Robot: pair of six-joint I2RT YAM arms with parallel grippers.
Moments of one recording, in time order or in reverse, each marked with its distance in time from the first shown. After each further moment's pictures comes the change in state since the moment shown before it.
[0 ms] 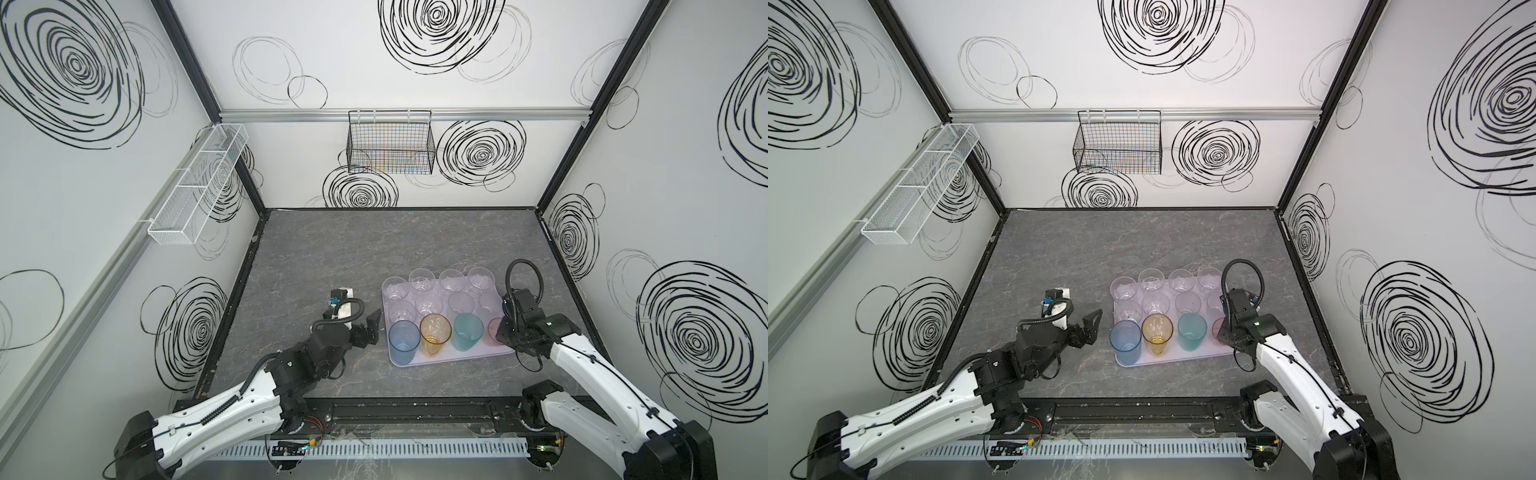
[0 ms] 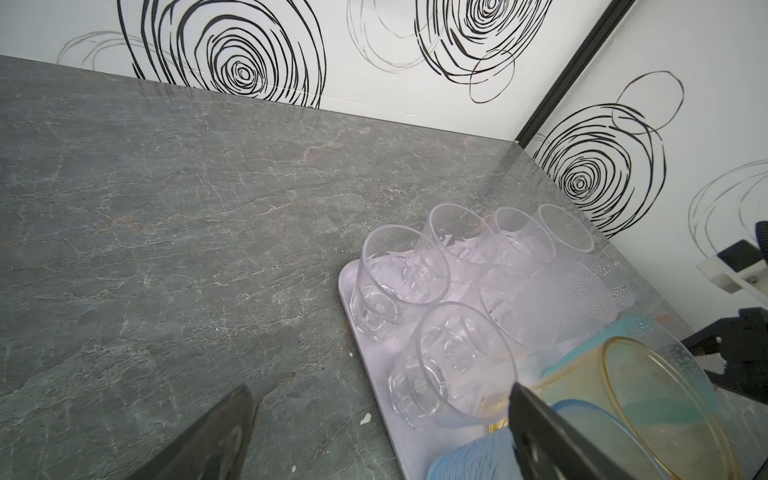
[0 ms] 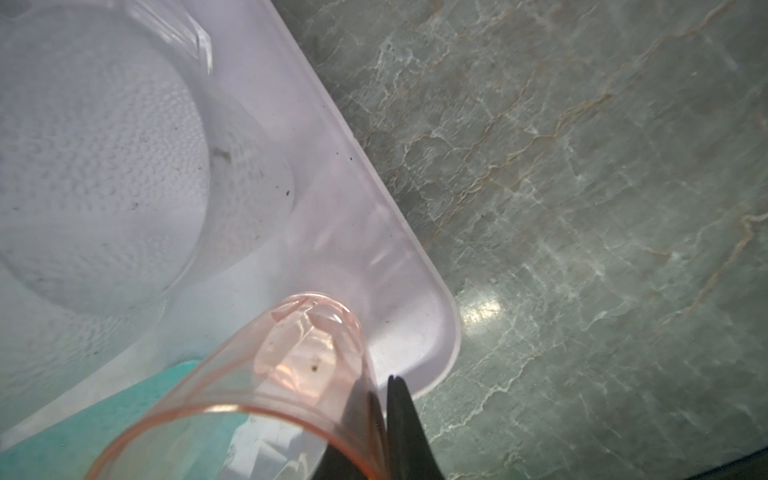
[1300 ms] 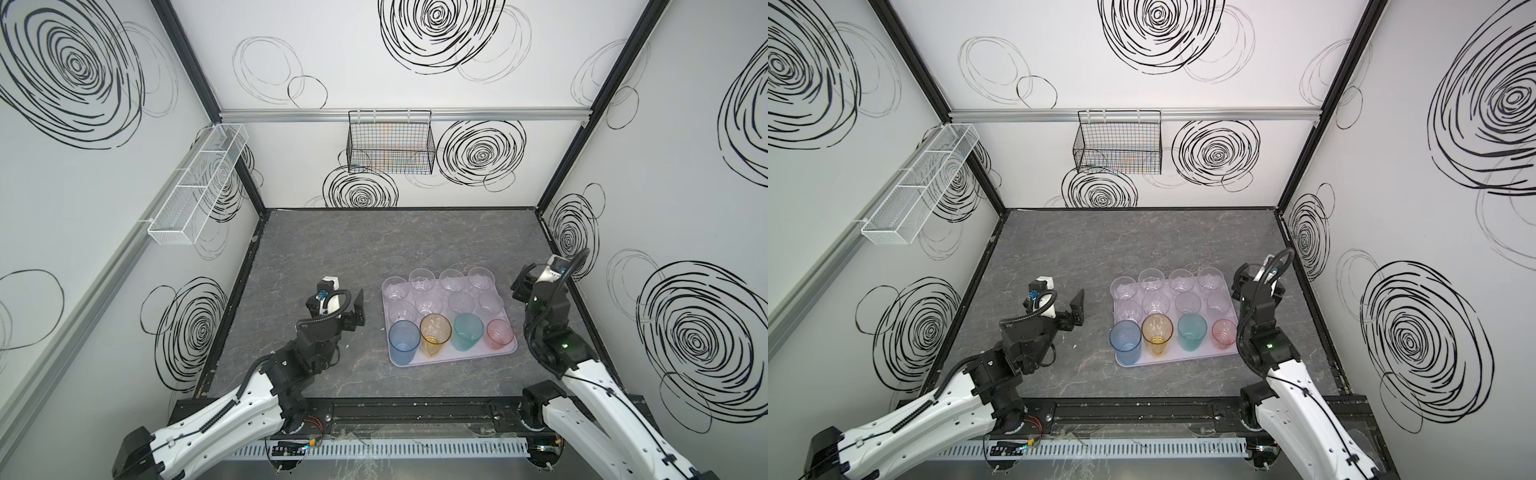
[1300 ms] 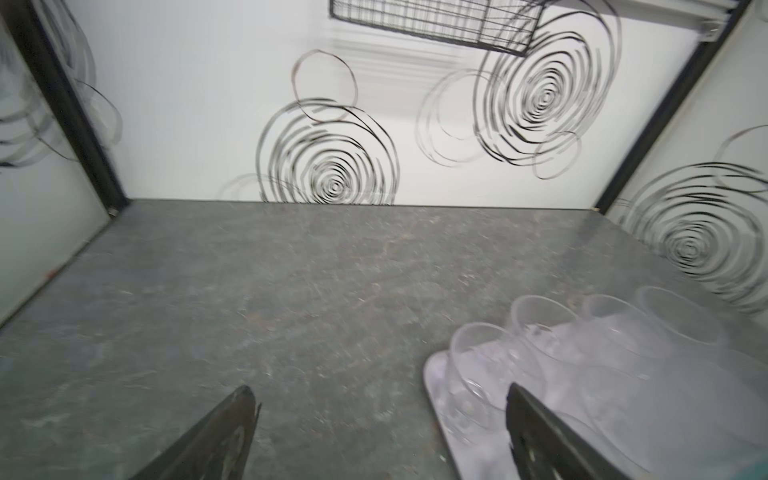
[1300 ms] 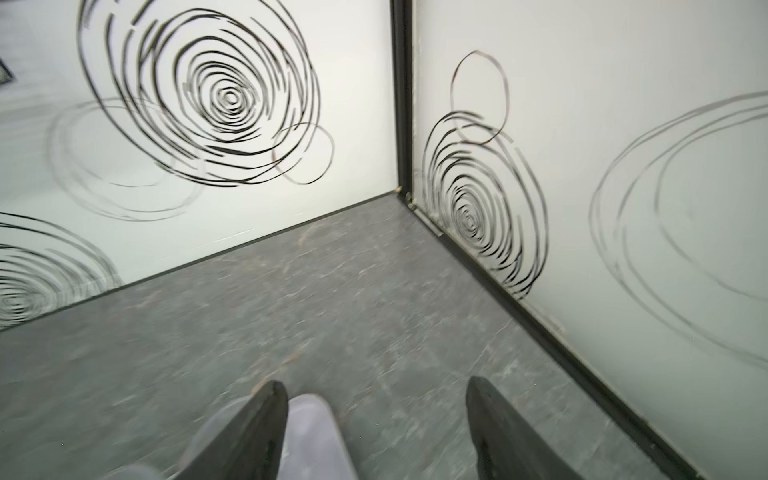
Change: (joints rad) left arm 0.158 0.013 -0.052 0.262 -0.252 0.364; right arm -0.046 -0.234 -0.240 1.003 0.526 -0.552
